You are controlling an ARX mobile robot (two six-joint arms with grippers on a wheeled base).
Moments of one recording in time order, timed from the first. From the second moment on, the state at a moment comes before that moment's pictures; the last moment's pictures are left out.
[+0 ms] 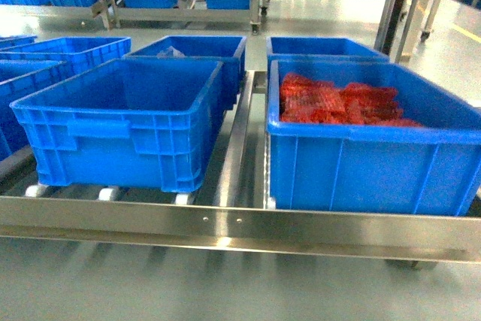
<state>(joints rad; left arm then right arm) -0.63 0.35 0.33 -0.01 -0.76 -0.15 0.00 0.01 0.01 -0.01 0.00 0.00</state>
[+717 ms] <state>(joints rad) -0.63 0.35 0.33 -0.01 -0.76 -0.15 0.00 0.01 0.01 0.00 0.00 0.00</state>
